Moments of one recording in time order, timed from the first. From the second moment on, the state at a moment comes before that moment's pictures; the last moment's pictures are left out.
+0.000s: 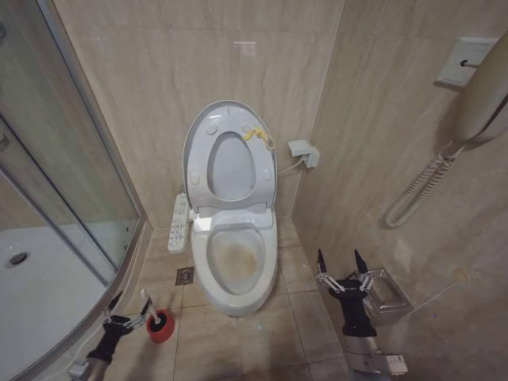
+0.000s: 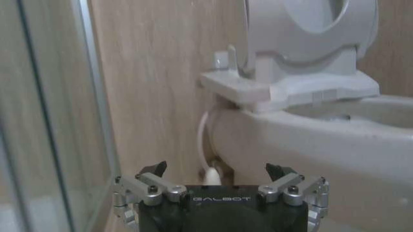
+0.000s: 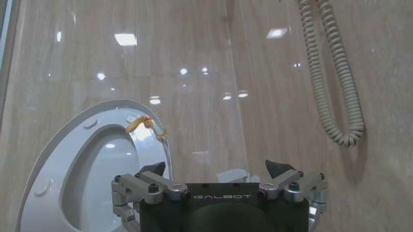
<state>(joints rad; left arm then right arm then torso) 1.23 -1.17 -0.62 -1.07 -0.37 -0.66 0.44 -1.61 1.45 0.56 2.00 0.24 0.59 -0.03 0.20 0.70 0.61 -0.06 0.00</state>
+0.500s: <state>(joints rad) 1.06 -1.18 -0.57 -0.85 -0.31 -0.64 0.38 -1.61 1.43 0.57 1.97 0.24 0.62 -0.03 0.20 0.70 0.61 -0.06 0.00</state>
